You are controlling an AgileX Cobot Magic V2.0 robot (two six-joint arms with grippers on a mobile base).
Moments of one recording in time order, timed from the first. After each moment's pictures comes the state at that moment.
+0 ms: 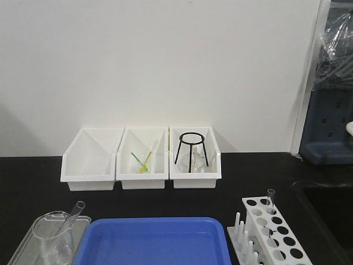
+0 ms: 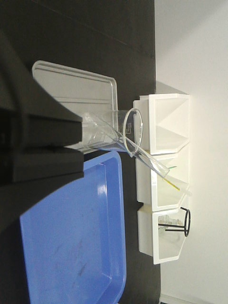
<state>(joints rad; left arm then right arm) -0.11 -0.01 0.03 0.06 0.17 -0.14 0.00 -0.01 0.03 0.05 -0.04 -0.17</state>
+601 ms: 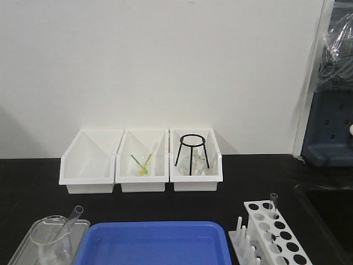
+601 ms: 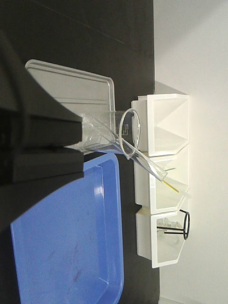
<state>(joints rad) -0.11 -0.01 0.03 0.06 0.17 -0.14 0.00 -0.01 0.03 0.05 -0.04 -0.17</state>
